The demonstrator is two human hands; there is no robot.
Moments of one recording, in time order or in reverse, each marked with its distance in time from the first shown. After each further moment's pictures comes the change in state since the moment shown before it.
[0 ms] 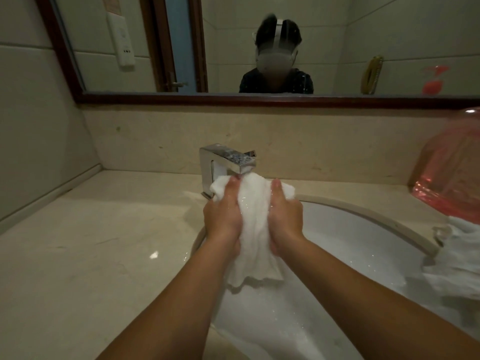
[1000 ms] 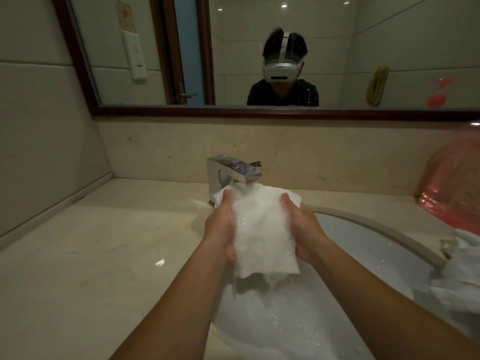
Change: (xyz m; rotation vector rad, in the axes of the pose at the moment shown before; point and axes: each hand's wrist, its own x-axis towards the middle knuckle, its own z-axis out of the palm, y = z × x) left_hand 0.033 -0.015 -0.018 -0.110 -0.266 -0.262; right_hand 0.032 0.006 -0.032 0.127 -0.304 0.125
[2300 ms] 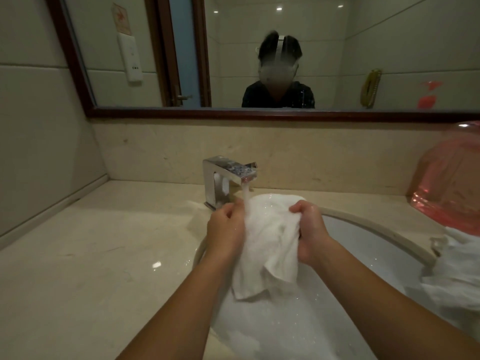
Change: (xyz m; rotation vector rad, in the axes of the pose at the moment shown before) left_hand -0.037 0.000 0.019 0.507 0.140 0.457; right_hand -0.018 -0.018 -0.012 0.198 0.034 0.274
